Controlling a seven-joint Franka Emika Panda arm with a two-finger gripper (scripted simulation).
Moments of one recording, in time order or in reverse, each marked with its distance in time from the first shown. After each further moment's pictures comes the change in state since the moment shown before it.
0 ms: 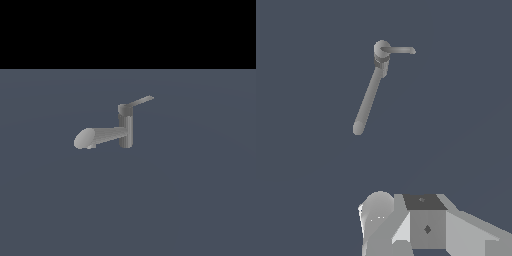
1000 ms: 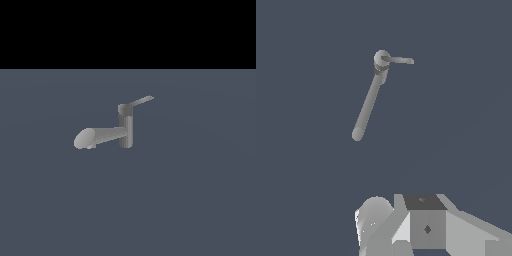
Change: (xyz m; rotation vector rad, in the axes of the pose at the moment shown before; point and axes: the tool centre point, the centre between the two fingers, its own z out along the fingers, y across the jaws) arm 0.011 -0.007 -0.009 -0.035 0.026 -0.018
